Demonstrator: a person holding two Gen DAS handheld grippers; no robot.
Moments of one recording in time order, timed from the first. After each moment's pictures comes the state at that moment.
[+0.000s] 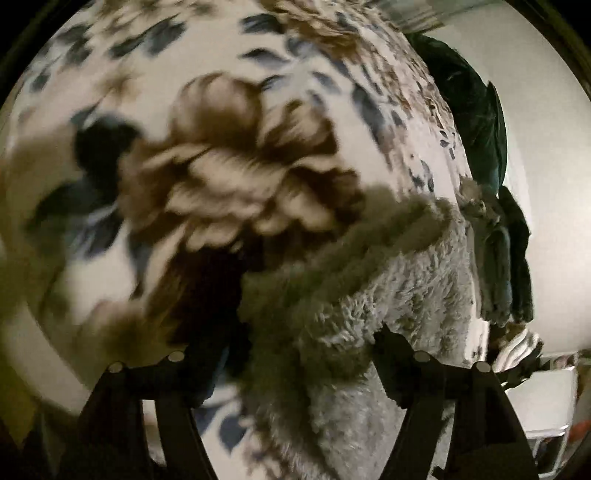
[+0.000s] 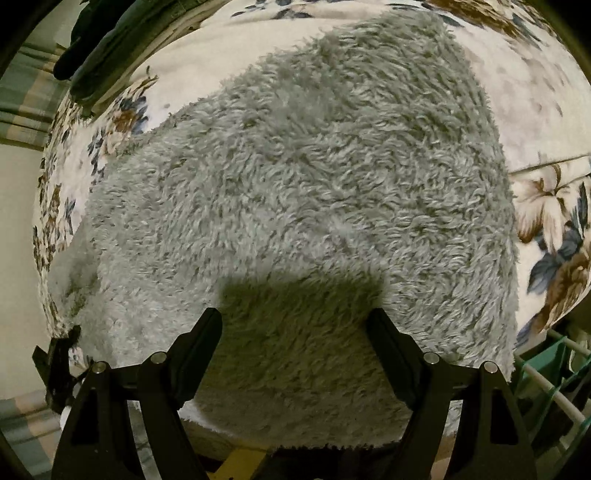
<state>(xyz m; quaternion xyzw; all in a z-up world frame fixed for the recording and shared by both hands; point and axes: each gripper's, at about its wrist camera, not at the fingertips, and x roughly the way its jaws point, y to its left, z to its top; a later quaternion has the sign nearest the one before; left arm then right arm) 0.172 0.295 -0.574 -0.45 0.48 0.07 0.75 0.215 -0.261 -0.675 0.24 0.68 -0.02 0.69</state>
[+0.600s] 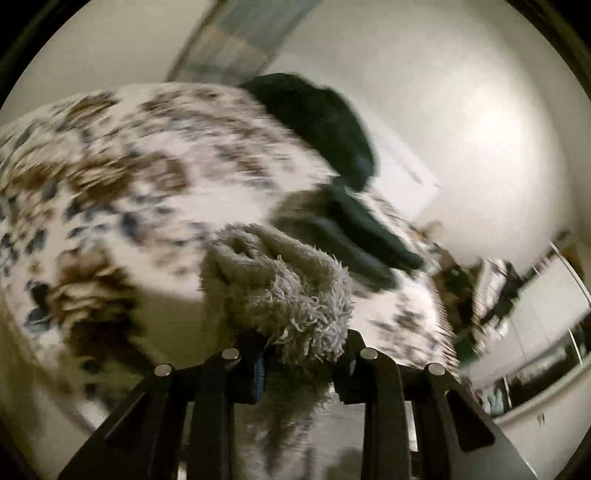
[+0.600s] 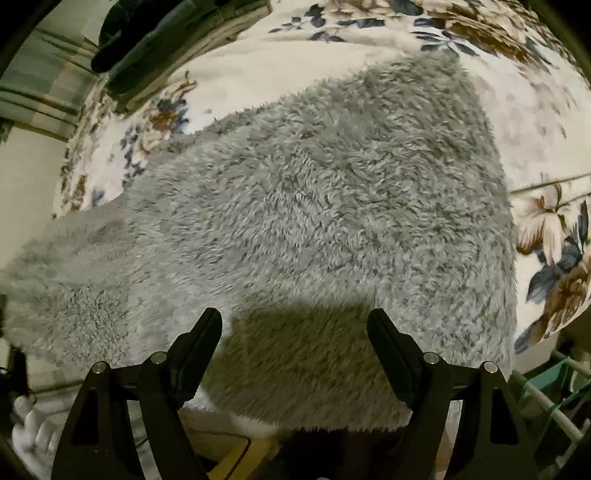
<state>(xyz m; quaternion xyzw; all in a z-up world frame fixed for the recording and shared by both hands) 0.143 0.137 -0.350 -0.30 0.34 -0.08 0.89 0.202 -0.258 -0.645 0.25 0.65 0.01 0.72</state>
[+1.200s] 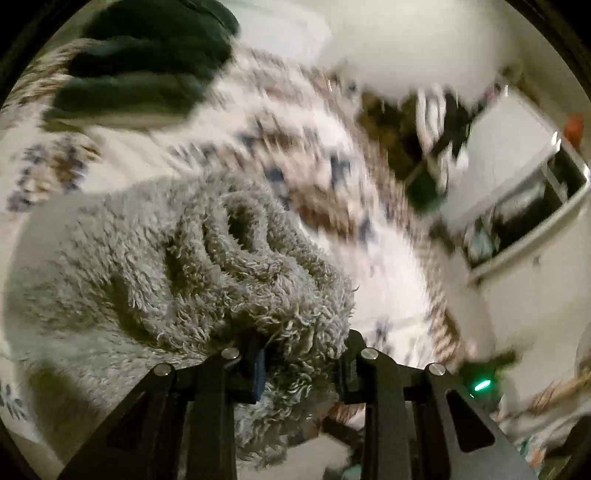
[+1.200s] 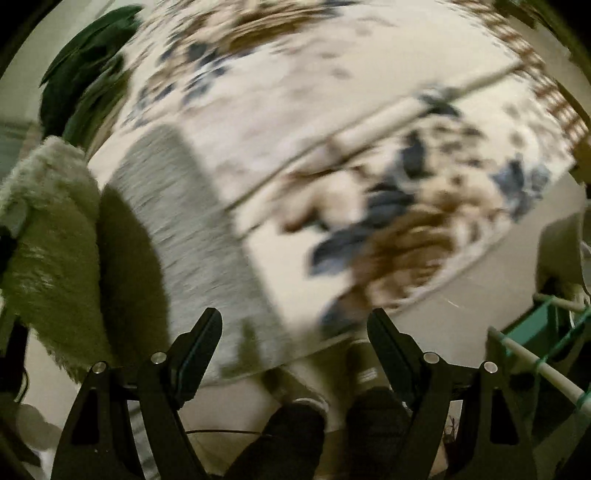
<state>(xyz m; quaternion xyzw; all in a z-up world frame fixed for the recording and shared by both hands) 0.149 -0.239 -0.426 -0.12 0.52 -0.26 0.81 0.096 -0.464 -0.648 0.33 0.63 -0.11 0.70</state>
